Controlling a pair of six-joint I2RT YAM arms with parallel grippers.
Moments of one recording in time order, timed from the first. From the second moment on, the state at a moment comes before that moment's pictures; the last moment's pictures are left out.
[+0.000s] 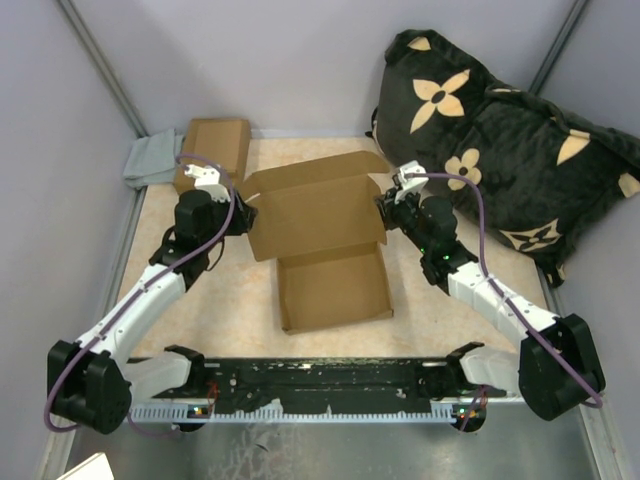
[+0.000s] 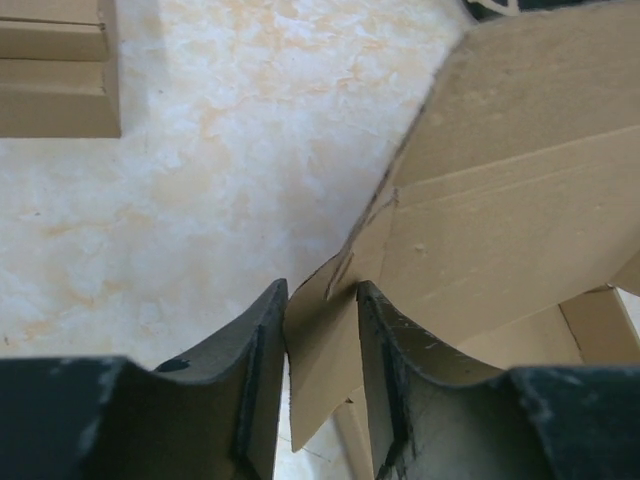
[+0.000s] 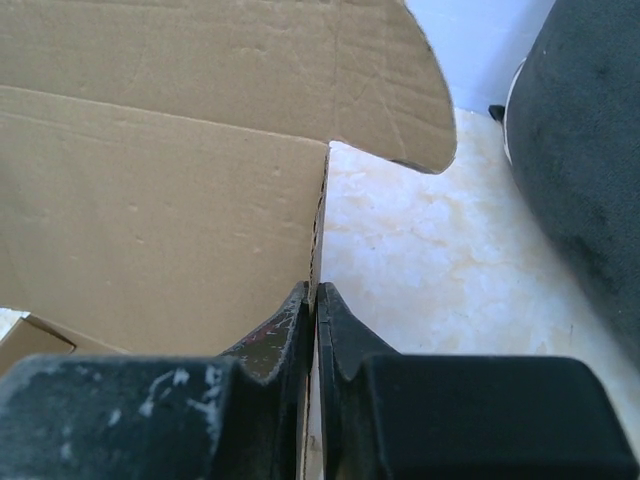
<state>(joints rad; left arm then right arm) -0.34 1.11 0.77 0.00 -0.02 -0.32 0.44 1.16 0.68 0.40 -0.08 0.03</state>
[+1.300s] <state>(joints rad) -0.35 1.00 0.72 0.19 0.29 -0.27 0.43 1.32 1.11 -0.27 0.00 0.09</state>
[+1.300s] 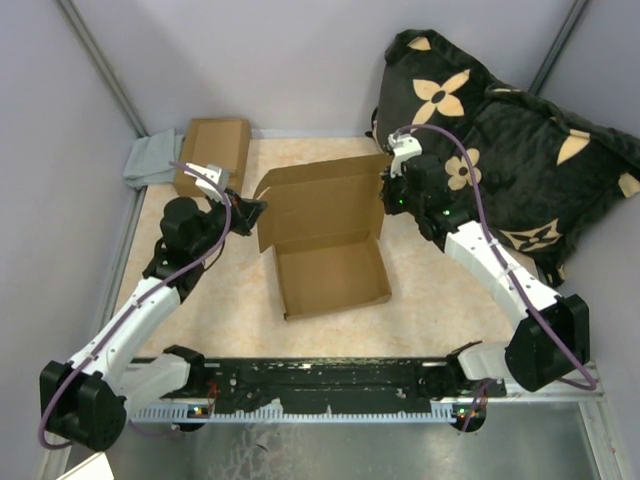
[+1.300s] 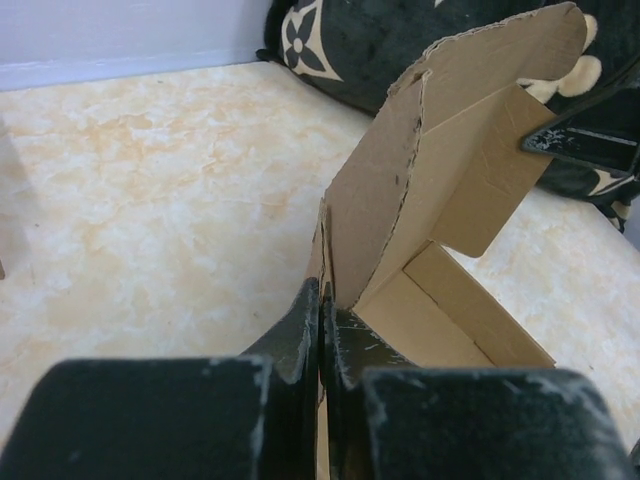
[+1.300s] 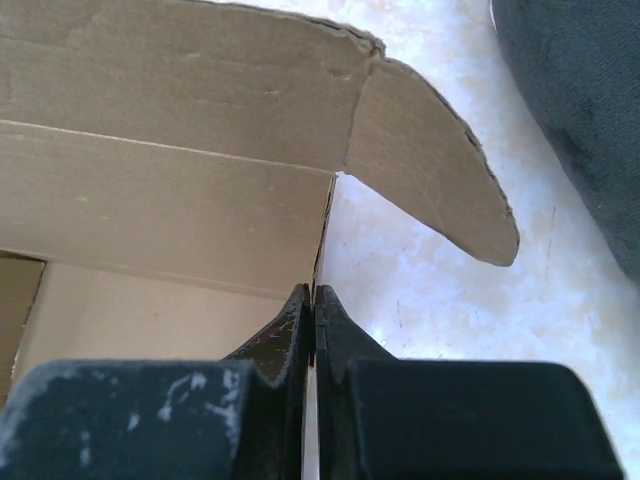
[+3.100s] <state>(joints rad) -0.39 0.99 0.55 0.31 0.05 -0.43 0.63 1.12 0.56 0.48 0.23 0.21</state>
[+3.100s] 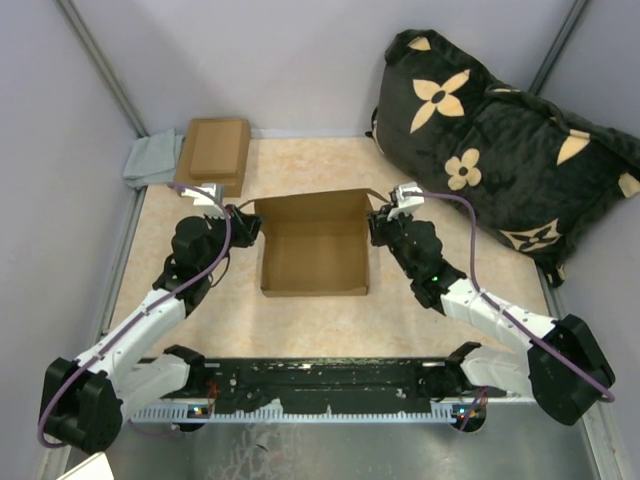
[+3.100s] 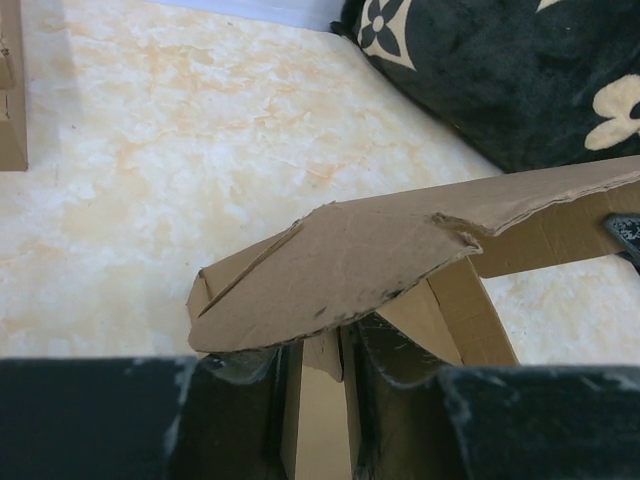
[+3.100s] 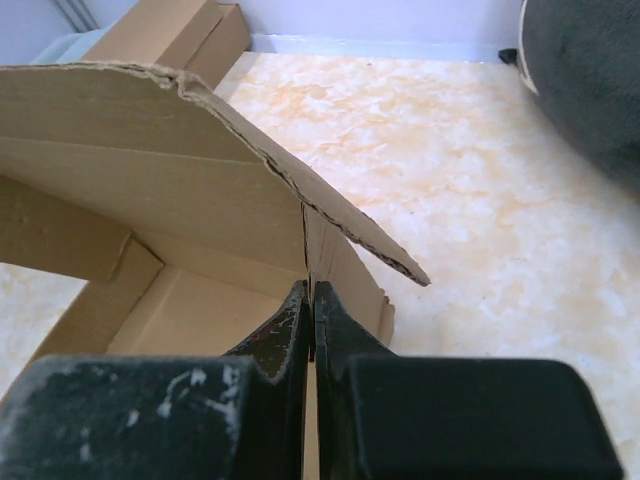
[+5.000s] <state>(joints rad) -0.41 0.82 0.57 -0.09 0.07 -0.50 0.66 1.02 0.68 -0.17 0.12 0.34</state>
